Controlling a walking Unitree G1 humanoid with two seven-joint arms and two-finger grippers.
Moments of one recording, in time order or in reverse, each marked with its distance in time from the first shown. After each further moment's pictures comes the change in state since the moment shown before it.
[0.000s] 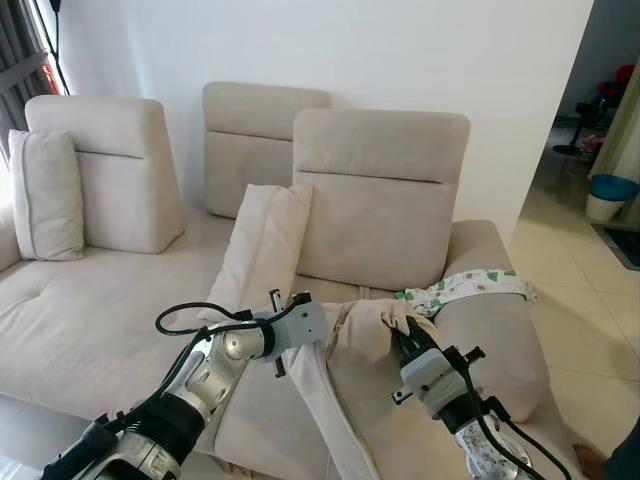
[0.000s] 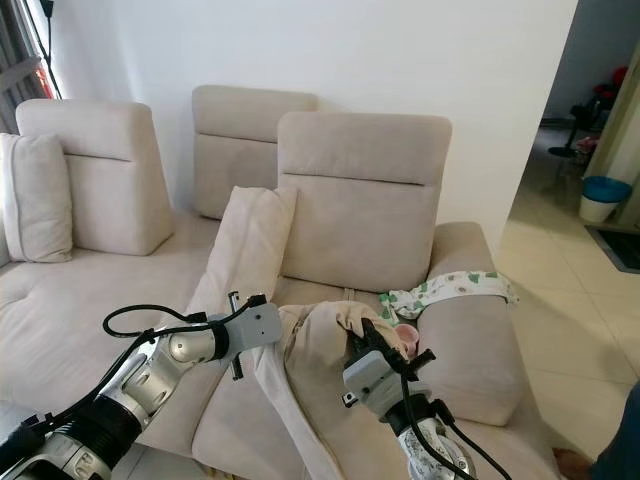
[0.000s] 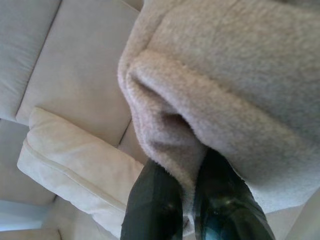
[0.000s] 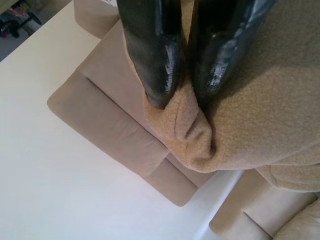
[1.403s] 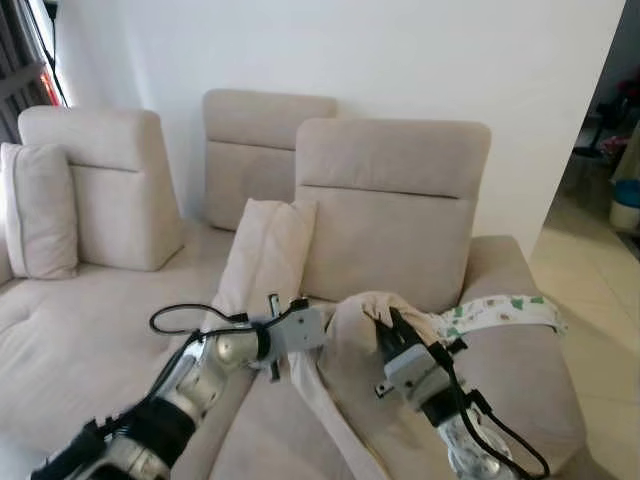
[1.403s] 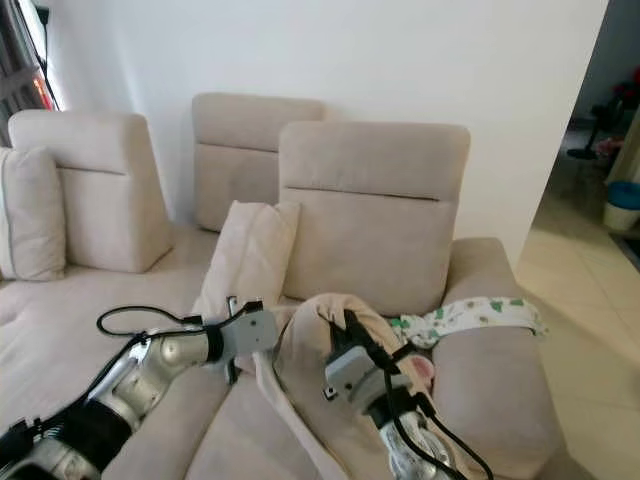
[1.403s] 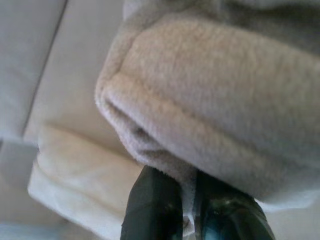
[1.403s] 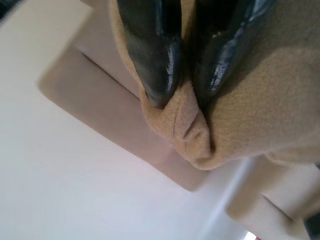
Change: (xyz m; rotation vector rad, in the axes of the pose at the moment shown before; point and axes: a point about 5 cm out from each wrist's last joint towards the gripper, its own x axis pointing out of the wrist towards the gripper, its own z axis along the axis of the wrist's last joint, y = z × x) left arm -0.001 -0.002 0.004 0.032 -0.036 -0.034; right arm 0.006 0.002 0.008 -0.009 -0.051 -0.010
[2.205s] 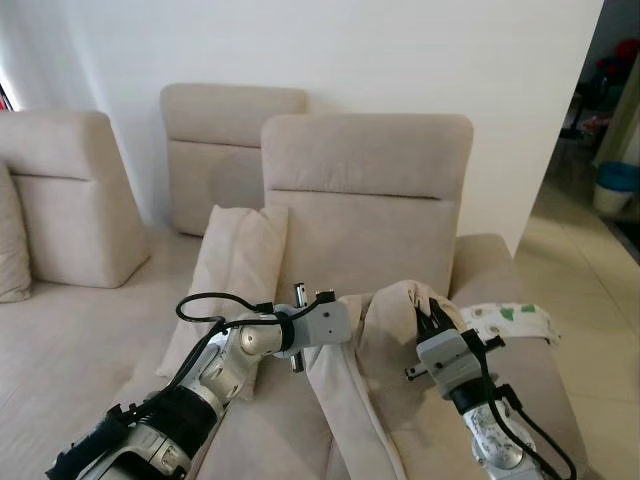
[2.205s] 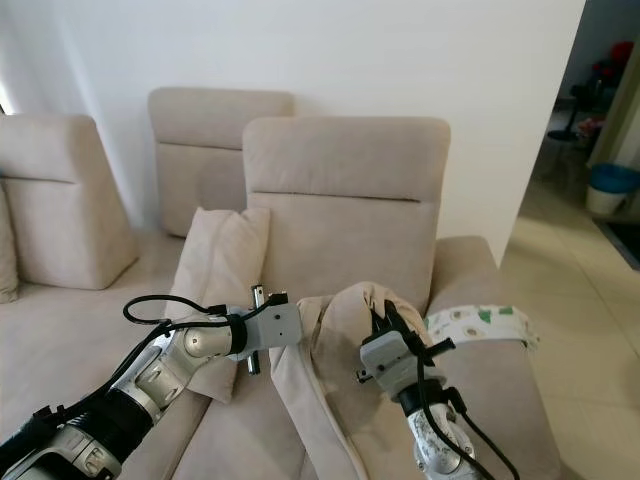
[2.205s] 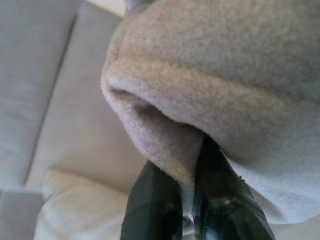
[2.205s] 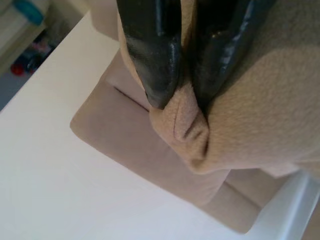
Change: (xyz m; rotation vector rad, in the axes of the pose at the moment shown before) left arm 0.010 0.002 0.019 0.063 -0.042 0.018; right arm 0.001 -0.020 -0.013 0.040 0.103 -0.152
